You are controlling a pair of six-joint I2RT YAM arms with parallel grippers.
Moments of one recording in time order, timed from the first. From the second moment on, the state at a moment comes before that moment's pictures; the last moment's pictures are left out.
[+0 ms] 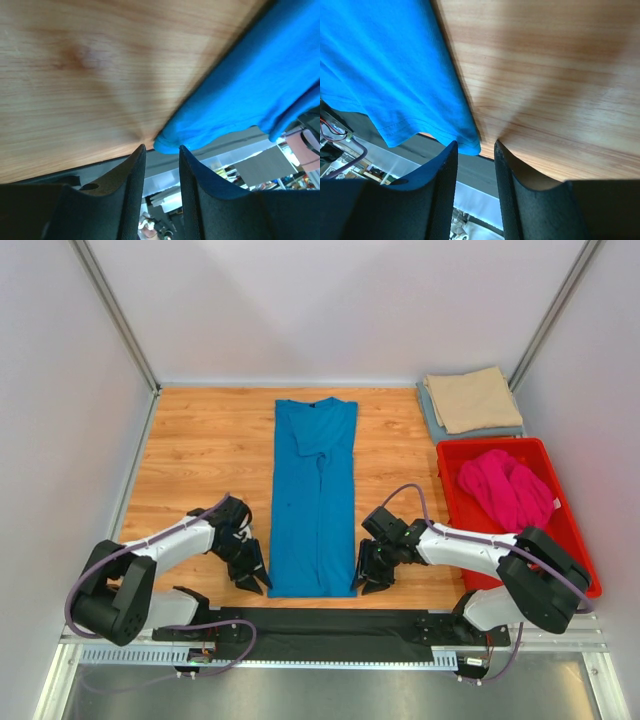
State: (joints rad) left arm -0.40 1.26 0.50 -0.73 0.50 -0.77; right arm 0.85 1.39 0.58 -0.42 -0.35 1.08
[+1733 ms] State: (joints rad) left arm -0.45 1.32 0.65 -0.83 0.43 -0.84; right arm 0.89 1.40 0.87 -0.76 -0.15 0.98
